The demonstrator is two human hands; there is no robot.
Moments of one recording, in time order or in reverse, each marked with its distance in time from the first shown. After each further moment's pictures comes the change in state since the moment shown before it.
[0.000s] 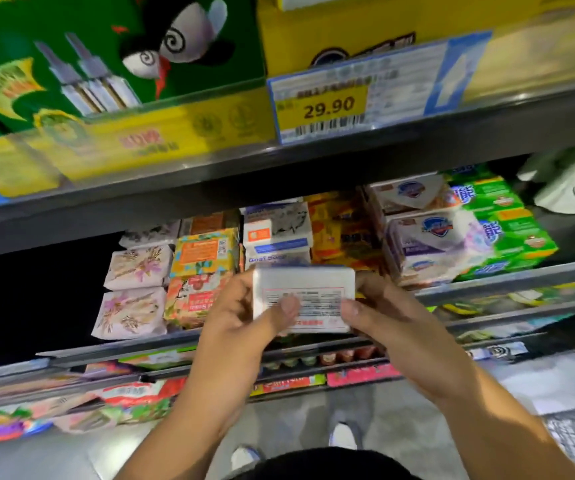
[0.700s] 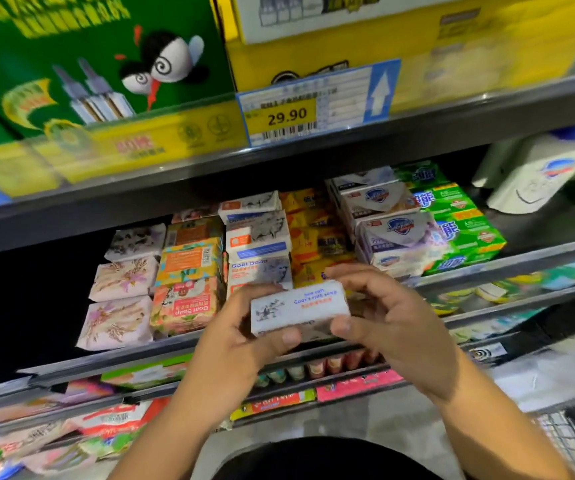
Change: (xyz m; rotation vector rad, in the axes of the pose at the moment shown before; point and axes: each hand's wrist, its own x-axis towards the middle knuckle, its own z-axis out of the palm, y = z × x) left_hand -0.014 -0.001 0.002 0.201 -0.141 -0.015; right_hand -0.022 -0.003 -0.011 -0.146 0.144 -0.204
